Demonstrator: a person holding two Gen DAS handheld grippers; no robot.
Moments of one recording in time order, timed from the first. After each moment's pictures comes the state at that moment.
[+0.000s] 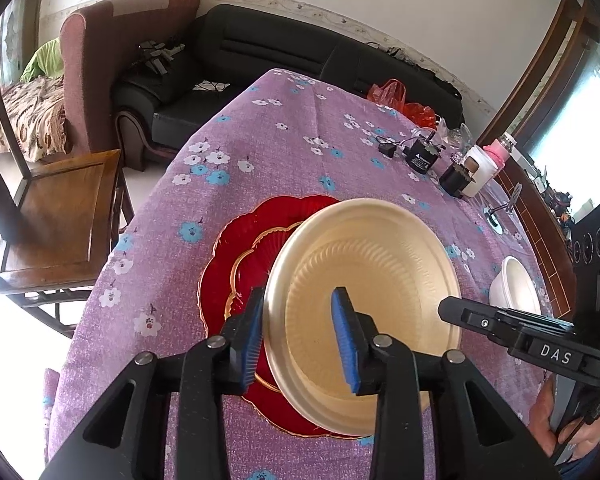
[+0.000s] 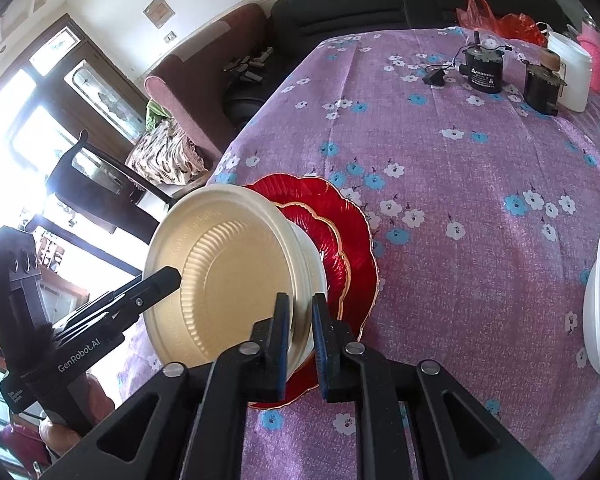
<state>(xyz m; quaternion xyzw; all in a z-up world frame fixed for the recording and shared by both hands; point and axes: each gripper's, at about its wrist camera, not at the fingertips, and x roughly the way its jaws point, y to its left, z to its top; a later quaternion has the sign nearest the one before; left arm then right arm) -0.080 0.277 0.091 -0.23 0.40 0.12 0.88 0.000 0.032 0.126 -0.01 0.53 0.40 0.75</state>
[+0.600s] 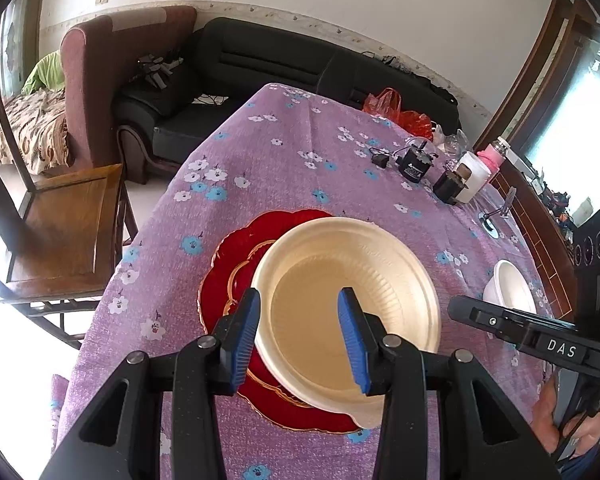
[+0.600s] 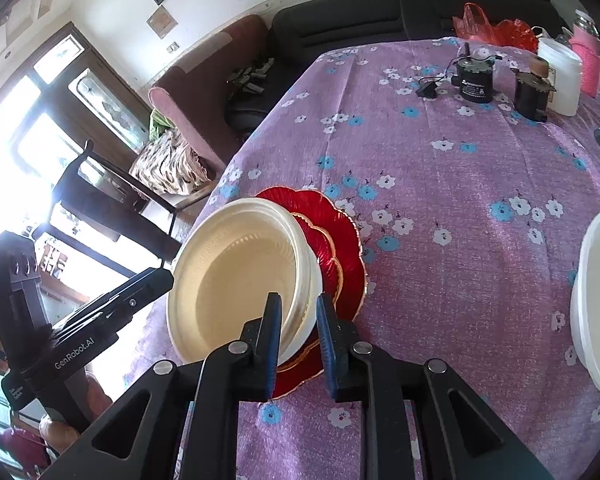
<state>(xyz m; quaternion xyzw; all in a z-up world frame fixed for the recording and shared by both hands) -0.087 0.266 0.109 -0.21 0.38 0.12 0.89 -0.002 0.009 0.141 0.01 0.52 0.40 0.76</state>
